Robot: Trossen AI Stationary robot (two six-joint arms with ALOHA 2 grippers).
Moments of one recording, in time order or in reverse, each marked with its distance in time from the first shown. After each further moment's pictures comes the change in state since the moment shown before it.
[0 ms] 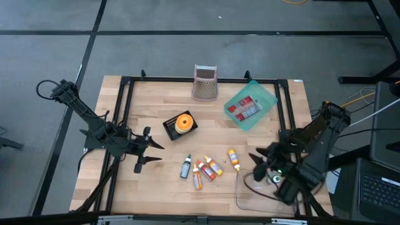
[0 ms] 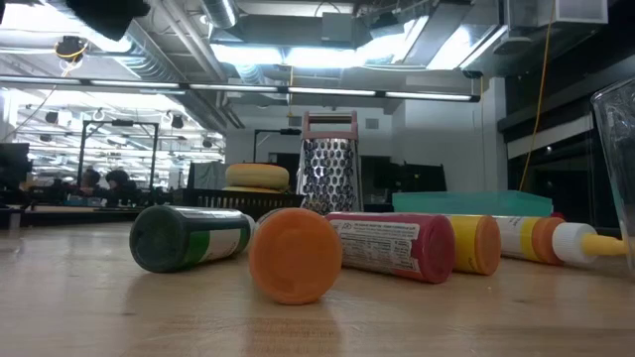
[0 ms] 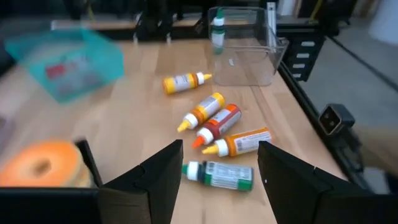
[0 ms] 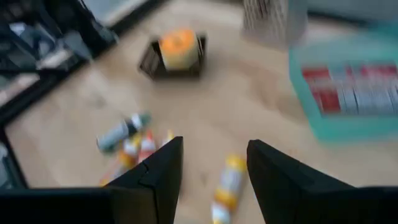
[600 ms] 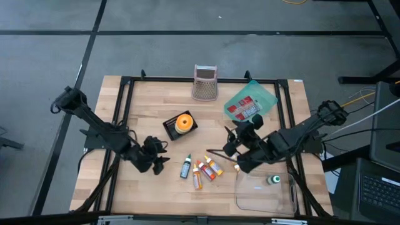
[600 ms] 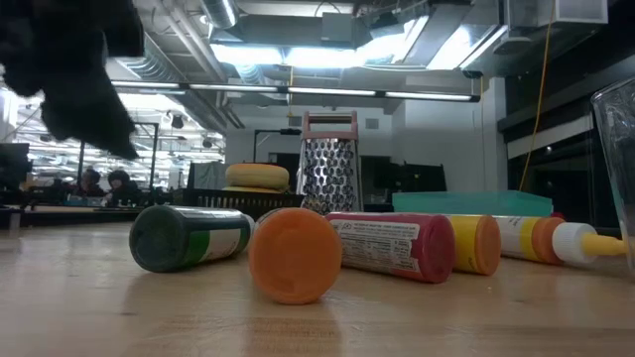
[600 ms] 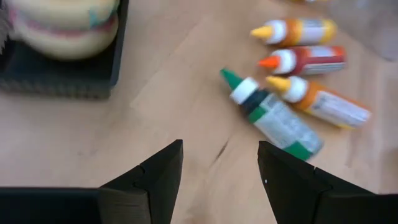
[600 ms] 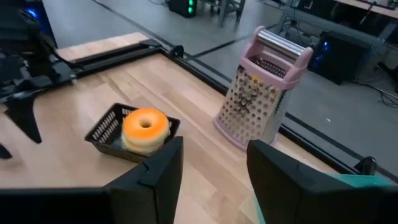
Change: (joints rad) left arm 0.061 0.408 0.000 -0.062 -0.013 -0.761; right arm -0.424 -0.005 0.000 0.521 0.146 -1.011
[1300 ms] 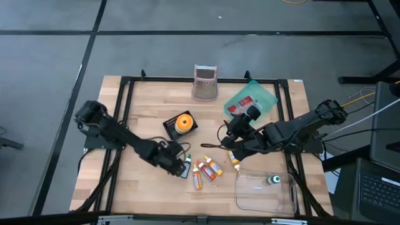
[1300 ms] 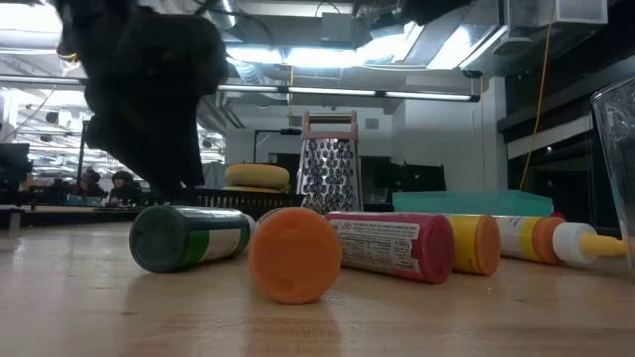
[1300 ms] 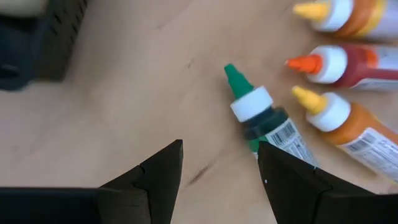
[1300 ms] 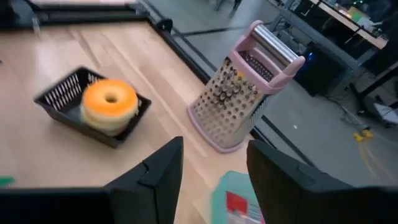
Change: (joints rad) left arm 0.163 0.412 0.404 -0.254 0.210 -0.138; right arm -0.108 -0.001 0.000 -0.006 -0.085 -0.289
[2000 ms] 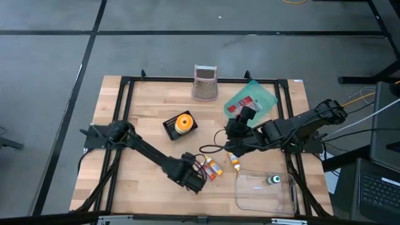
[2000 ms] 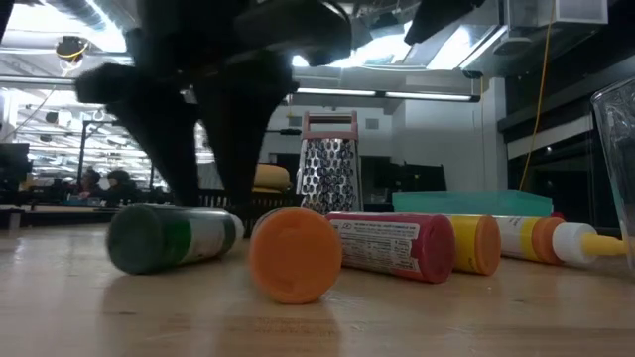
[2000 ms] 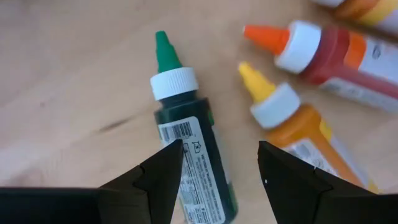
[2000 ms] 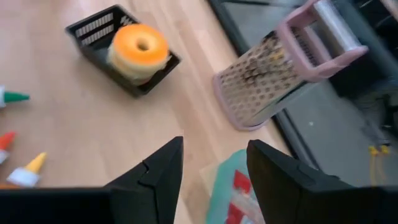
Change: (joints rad) left arm -0.034 0.451 0.666 -0.526 0.098 -0.369; right arm -0.038 0.000 0.000 -0.025 -0.218 -0.194
